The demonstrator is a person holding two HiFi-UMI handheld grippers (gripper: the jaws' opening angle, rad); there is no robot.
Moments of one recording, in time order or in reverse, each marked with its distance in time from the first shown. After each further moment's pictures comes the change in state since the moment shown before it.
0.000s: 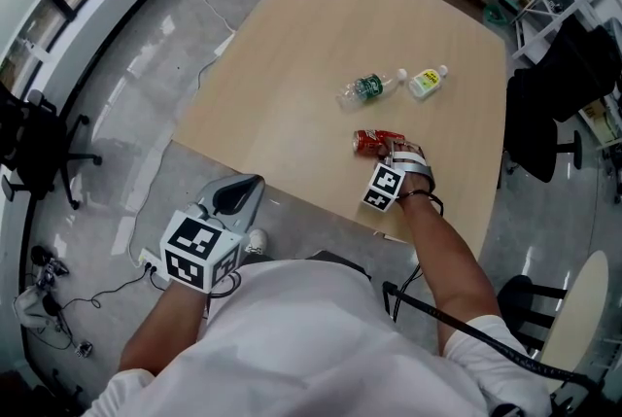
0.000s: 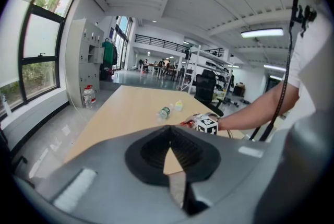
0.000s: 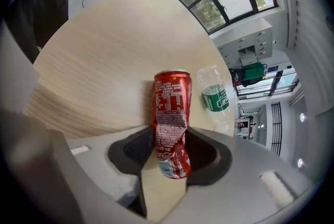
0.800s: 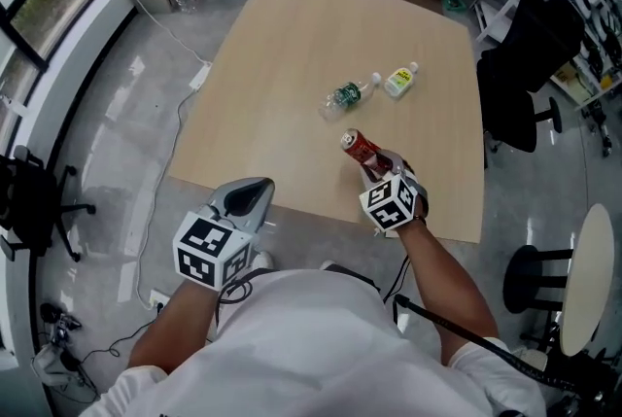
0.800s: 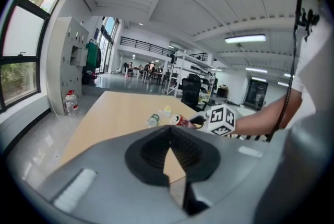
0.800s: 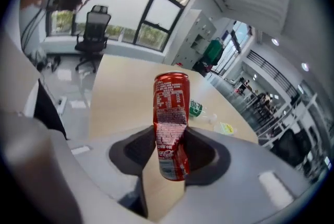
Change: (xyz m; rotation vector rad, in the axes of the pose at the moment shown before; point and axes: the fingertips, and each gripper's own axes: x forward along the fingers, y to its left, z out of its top) left arm 0.019 0.004 0.019 0.072 -0.046 -0.174; right arm -0.123 -0.036 0.038 0.727 -0.252 0.009
